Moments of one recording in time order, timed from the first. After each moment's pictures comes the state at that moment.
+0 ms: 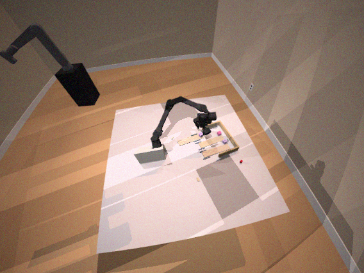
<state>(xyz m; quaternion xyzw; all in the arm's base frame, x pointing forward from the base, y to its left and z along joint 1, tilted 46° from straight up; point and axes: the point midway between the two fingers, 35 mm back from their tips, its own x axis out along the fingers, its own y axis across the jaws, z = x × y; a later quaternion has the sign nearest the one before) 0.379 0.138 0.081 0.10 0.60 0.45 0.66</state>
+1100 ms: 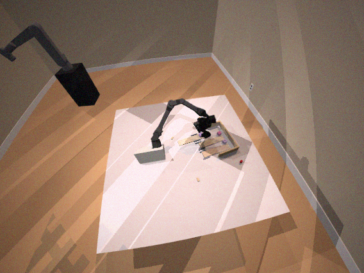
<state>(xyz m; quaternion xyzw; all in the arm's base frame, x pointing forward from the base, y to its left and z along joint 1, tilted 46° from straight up) 0.378 0.176 0.049 0.10 0.60 0.45 0.66</state>
